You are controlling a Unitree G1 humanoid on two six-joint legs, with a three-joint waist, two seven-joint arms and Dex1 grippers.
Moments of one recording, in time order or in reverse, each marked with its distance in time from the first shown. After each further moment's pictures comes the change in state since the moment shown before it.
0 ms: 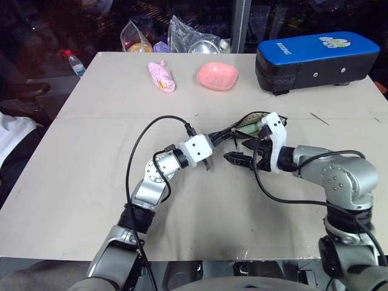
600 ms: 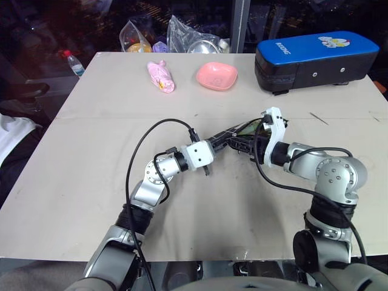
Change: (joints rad) left arm -0.001 0.027 -0.029 0.023 0.004 -0.047 -0.046; right arm -0.037 0.187 -0.184 0.053 0.077 0.086 -0.158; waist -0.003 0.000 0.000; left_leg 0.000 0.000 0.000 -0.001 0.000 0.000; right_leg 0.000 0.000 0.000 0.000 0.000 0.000
